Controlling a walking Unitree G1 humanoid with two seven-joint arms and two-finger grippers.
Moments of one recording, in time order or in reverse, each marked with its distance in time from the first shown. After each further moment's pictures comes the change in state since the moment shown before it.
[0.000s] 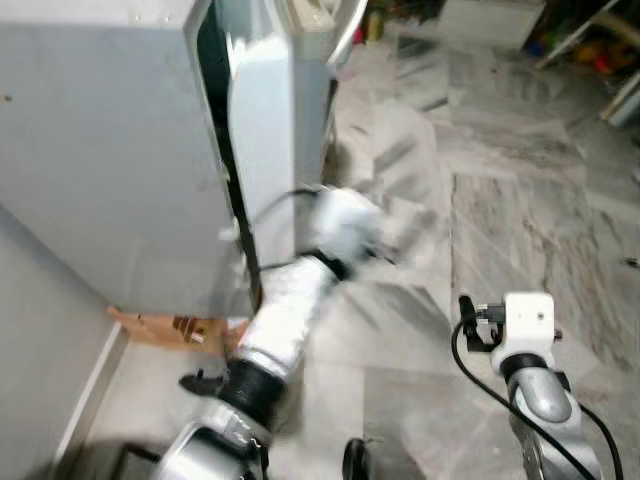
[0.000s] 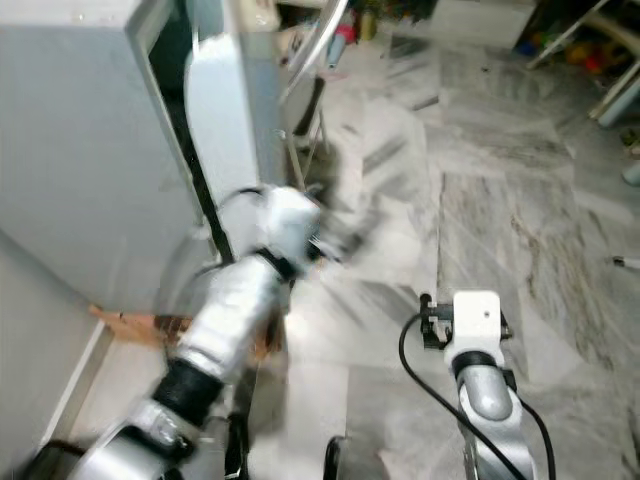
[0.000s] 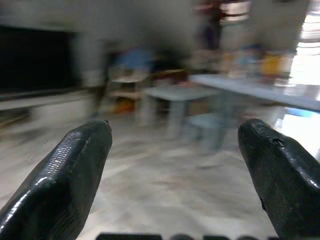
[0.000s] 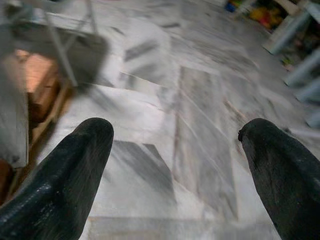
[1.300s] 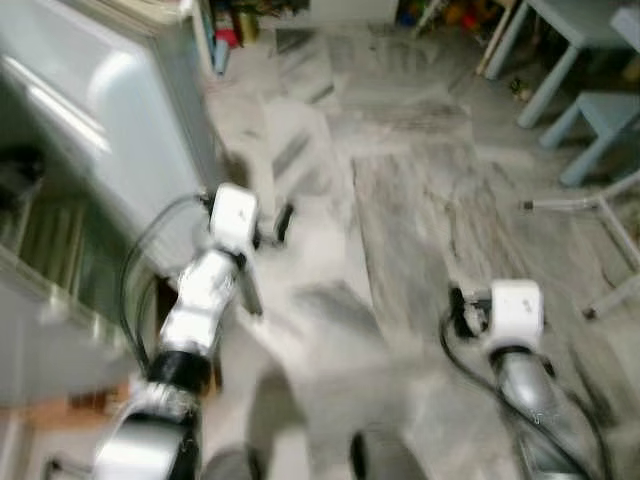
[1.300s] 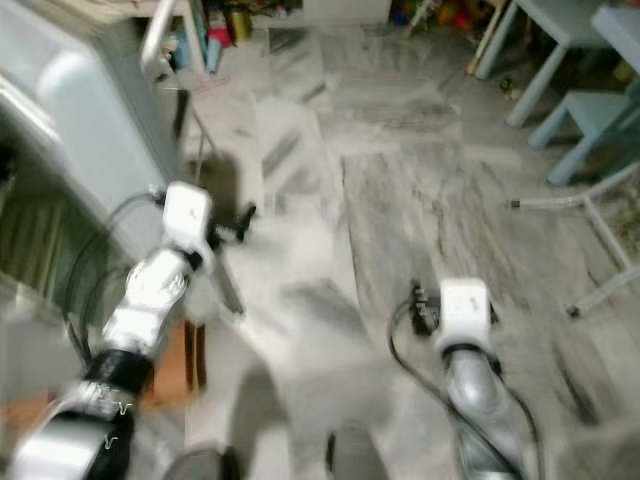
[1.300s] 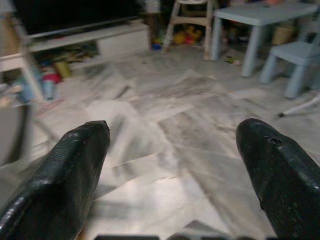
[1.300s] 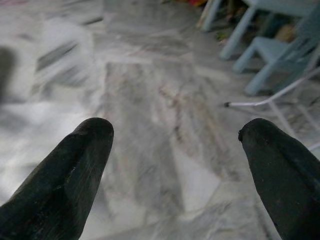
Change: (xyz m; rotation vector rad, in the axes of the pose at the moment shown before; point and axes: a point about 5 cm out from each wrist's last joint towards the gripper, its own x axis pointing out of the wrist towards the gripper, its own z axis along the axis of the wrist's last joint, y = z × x) left arm -0.071 0.118 -0.040 0.062 0.309 0.563; right arm 0.011 0.001 0.005 0.001 -0.033 -0.038
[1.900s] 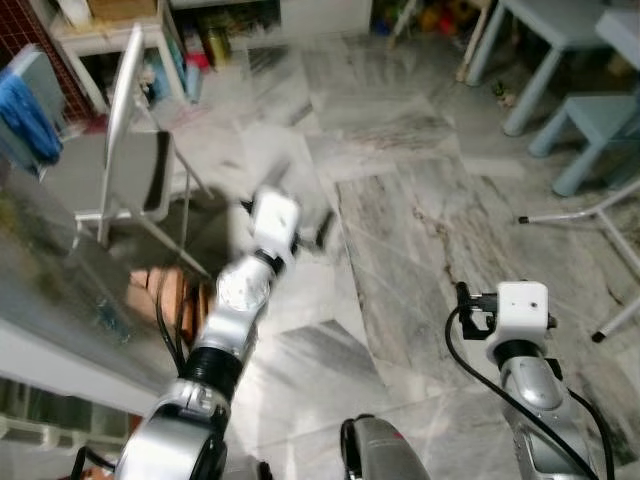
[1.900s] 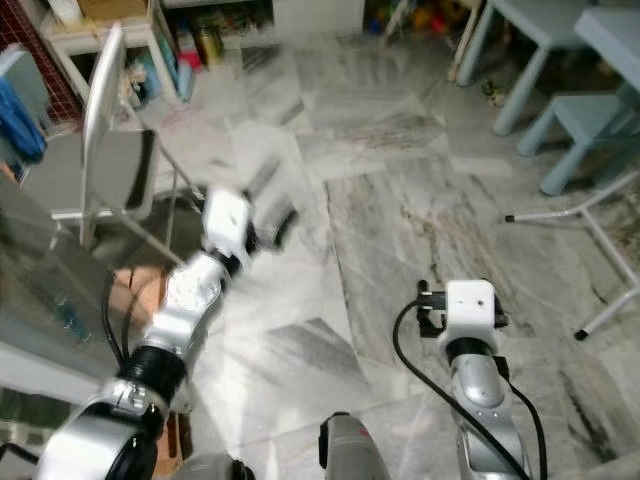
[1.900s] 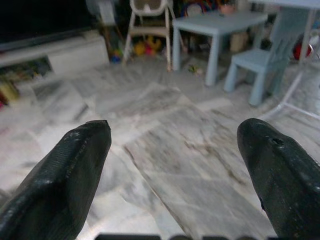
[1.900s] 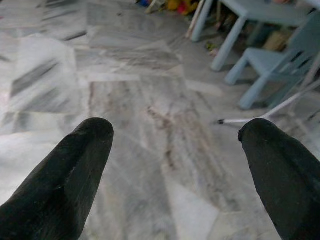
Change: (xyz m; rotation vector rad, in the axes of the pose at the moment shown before) left arm -0.019 -0.023 -0.020 -0.010 -0.023 -0.105; right arm 0.002 0.005 0.006 0.003 -0.033 0.007
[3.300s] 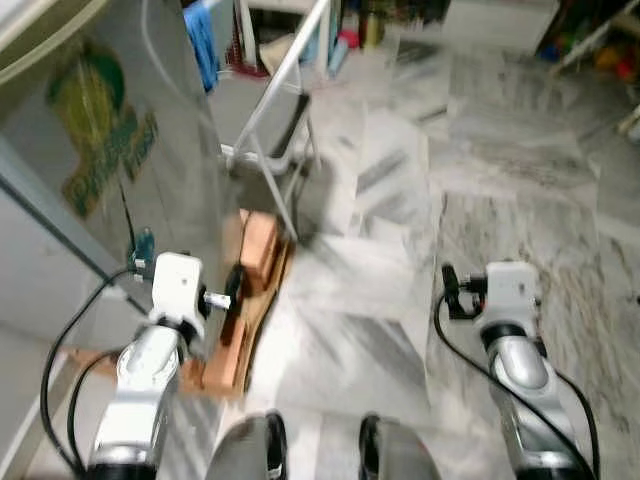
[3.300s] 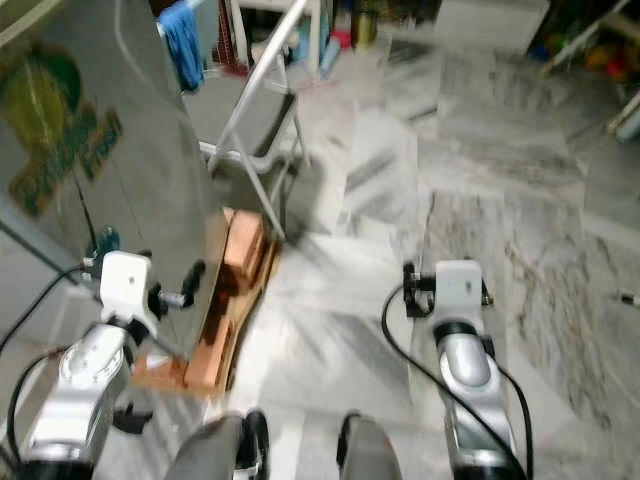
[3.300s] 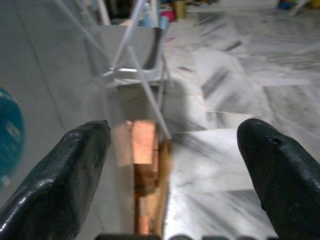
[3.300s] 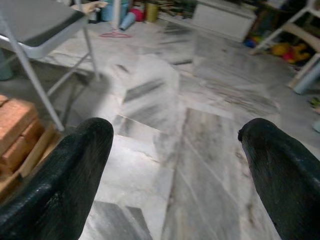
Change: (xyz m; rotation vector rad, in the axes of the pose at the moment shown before) left arm -0.099 0.048 -0.016 -0.047 0.181 0.263; right arm 0.014 0.012 0.011 0.021 -0.042 0.058
